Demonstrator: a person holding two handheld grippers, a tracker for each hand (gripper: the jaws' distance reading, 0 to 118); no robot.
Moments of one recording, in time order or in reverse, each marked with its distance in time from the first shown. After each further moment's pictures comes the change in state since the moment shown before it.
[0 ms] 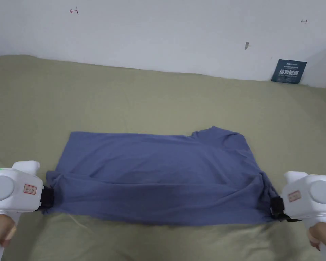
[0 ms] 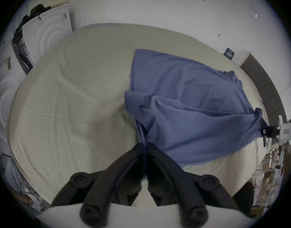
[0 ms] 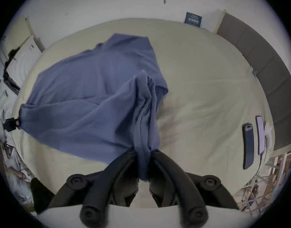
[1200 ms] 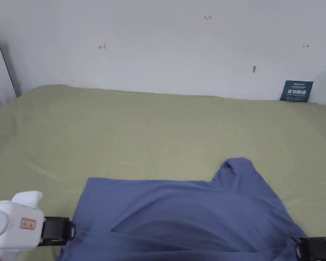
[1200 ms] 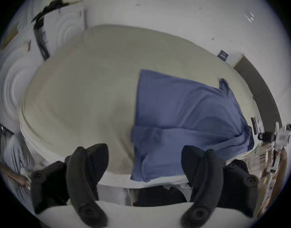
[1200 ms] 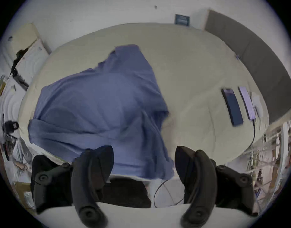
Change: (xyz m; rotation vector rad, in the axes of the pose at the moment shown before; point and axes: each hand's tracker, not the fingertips) left arm -0.004 -0.099 0.114 0.025 -0.008 0.002; right arm -0.006 -0.120 0.106 0.030 0.004 0.008
